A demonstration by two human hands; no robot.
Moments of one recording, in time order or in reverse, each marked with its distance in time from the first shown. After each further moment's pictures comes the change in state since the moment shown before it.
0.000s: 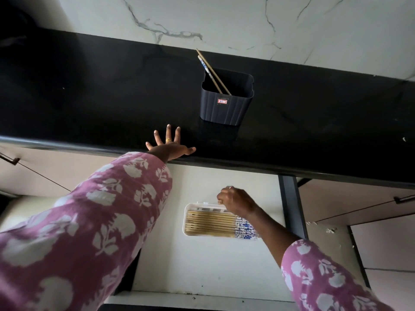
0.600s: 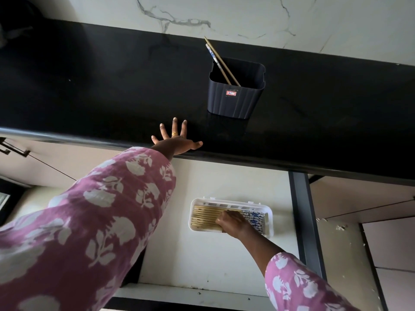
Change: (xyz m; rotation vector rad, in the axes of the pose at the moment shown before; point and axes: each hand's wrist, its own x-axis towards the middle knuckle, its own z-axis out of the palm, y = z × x) left_hand 0.007 0.000 0.004 0.004 0.006 -0.010; right_hand -0.021 -0.024 0.074 -0.020 -0.365 0.099
